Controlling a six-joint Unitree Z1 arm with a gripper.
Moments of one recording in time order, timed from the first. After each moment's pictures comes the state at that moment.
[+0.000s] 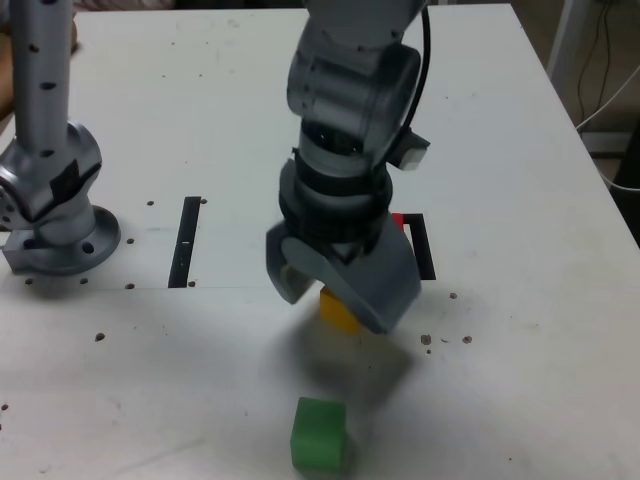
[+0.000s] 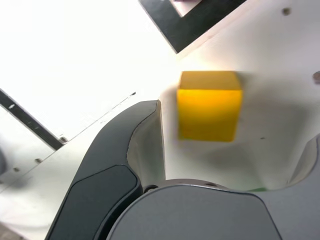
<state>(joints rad) -0.46 1.98 -1.38 1.13 0.09 0.16</state>
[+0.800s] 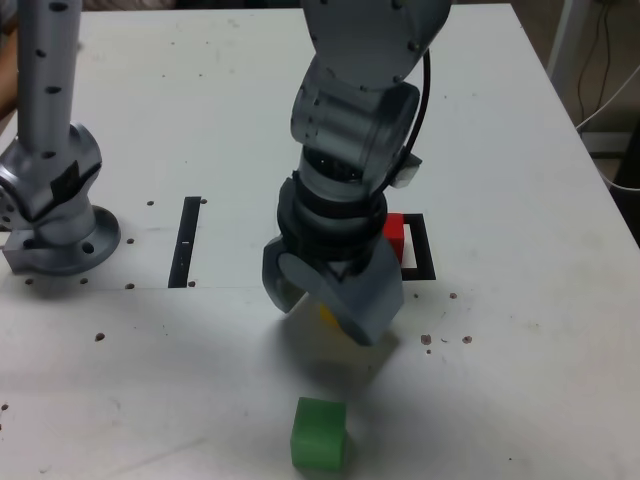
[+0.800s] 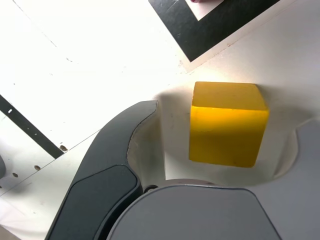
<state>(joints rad) -0.46 2.01 -1.34 1.10 0.10 0.15</state>
